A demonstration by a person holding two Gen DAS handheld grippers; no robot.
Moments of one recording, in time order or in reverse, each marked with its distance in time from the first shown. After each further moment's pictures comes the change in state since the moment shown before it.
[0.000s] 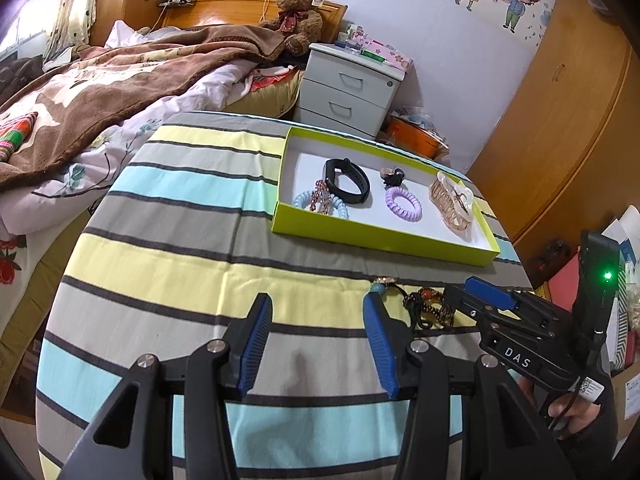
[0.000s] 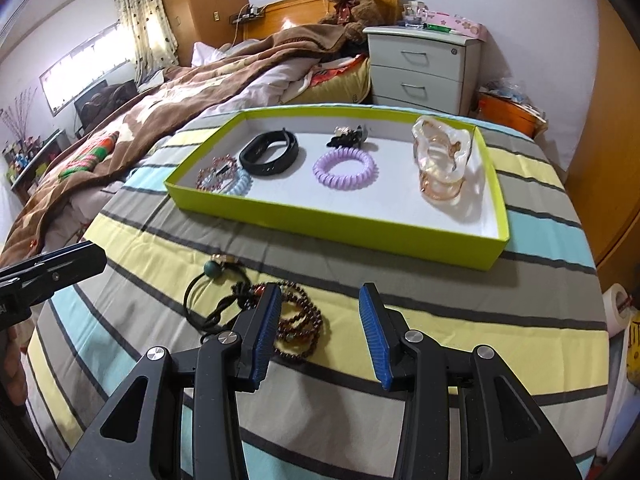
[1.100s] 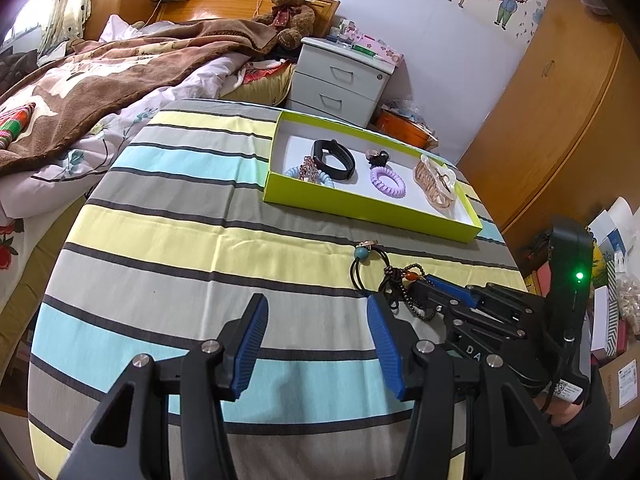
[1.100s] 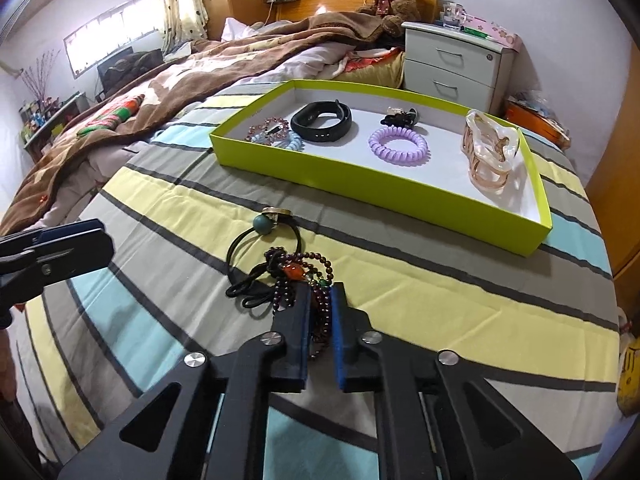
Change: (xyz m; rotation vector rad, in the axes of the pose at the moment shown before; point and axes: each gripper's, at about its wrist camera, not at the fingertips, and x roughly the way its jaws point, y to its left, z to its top) left arm -0.016 -0.002 -0.023 0.003 0.019 -0.034; right arm -0.004 0.027 -0.019 -0.107 0.028 0.026
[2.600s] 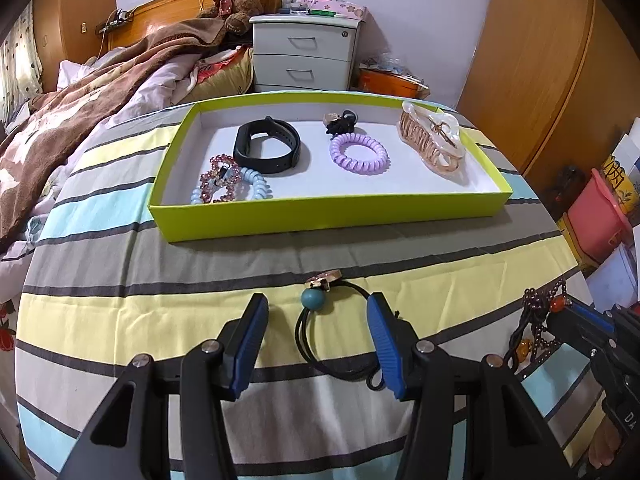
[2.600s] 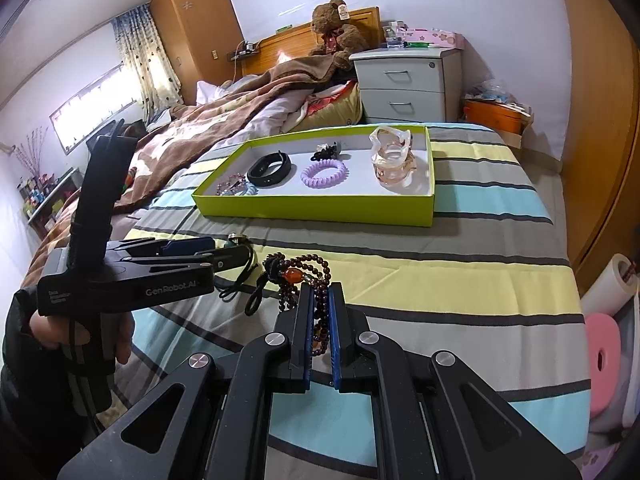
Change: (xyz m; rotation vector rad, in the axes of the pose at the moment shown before) left arm 0.087 -0.064 0.024 0.230 0.093 0.089; right arm -0.064 -0.051 -0.031 0.196 -0.163 0.023
